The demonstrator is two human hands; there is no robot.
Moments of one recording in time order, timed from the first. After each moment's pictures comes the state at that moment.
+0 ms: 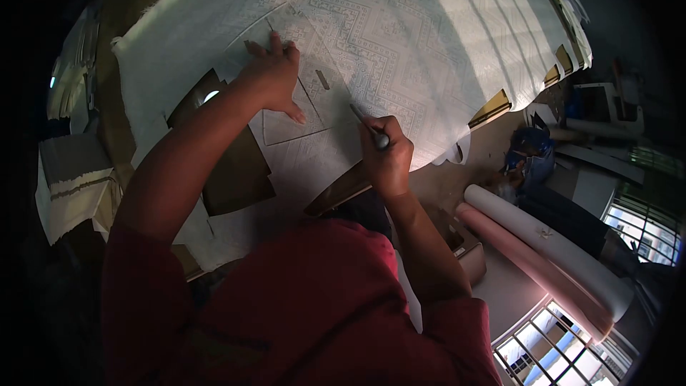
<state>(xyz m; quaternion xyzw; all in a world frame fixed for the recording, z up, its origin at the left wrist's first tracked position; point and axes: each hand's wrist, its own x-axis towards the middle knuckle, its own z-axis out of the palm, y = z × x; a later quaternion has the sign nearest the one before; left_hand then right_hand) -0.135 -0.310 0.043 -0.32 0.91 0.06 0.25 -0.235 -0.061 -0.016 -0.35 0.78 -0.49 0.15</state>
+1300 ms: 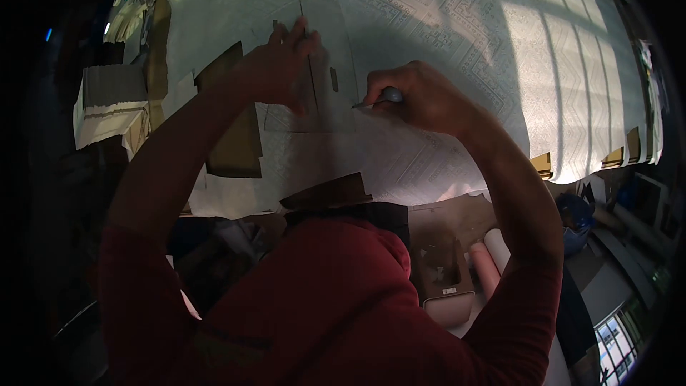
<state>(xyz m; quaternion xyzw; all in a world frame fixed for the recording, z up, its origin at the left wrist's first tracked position) -0.133 -0.302 0.053 -0.35 0.90 0.07 0.25 -0.402 -0.185 0.035 -0.77 0.41 -0.24 0.42</state>
